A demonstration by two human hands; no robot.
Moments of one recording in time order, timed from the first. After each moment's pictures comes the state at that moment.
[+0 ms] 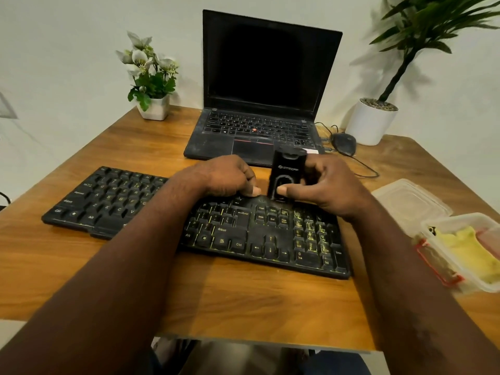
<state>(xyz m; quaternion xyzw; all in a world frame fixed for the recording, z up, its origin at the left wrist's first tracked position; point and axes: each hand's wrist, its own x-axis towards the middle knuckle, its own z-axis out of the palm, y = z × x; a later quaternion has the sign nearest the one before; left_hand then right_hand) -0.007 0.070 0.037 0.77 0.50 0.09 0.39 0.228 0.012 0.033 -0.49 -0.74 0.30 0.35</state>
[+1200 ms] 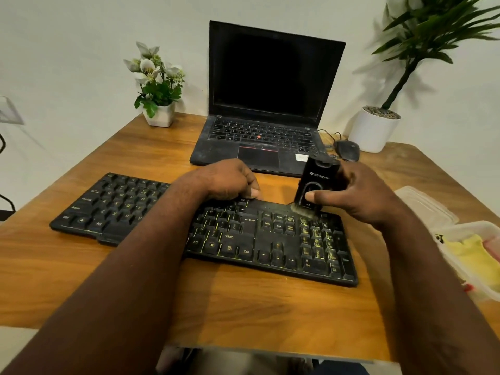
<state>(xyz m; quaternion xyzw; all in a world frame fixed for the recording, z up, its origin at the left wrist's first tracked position) -0.017 0.075 0.035 0.75 0.50 0.11 0.42 0.253 0.006 0.042 -0.55 -0.73 0.26 0.32</state>
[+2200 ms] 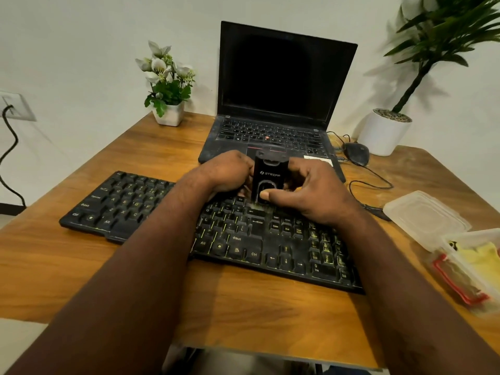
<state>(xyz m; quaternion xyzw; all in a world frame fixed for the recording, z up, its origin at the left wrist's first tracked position) -0.023 0.073 0.036 0.68 0.53 0.23 0.46 0.176 0.018 0.036 -0.50 -0.76 0.24 0.33</state>
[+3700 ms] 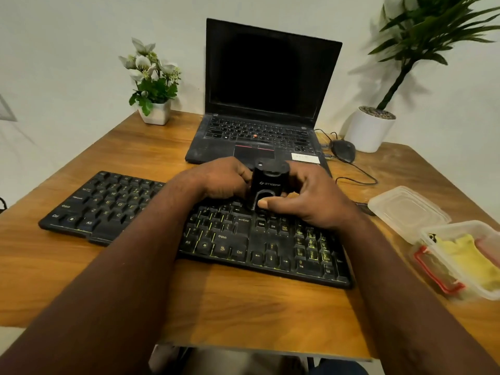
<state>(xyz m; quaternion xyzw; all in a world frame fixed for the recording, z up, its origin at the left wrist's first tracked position) -0.015 0.072 0.035 0.77 0.48 0.14 0.40 0.196 0.004 0.036 -0.47 -0.76 0.30 0.33</state>
